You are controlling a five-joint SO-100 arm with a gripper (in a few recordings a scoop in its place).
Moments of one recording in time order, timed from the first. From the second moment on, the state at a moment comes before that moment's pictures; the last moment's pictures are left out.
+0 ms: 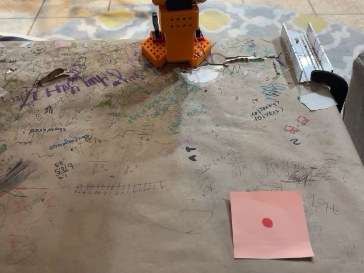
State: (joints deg) arm -7.6 189.1 107.4 74.2 -30.1
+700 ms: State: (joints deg) arm -7.7 193.2 103.4 78.2 -28.8
